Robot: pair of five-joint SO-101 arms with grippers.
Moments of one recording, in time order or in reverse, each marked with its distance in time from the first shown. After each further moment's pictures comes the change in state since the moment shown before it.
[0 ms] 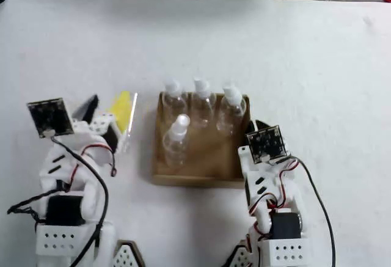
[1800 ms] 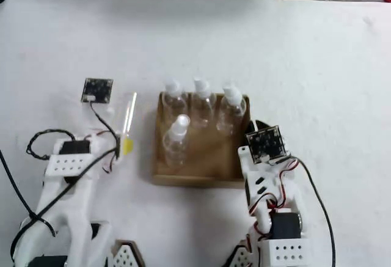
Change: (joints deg) left arm -4.4 47.6 -7.9 6.9 -18.1; right arm 0.0 0.0 0.0 0.0 0.4
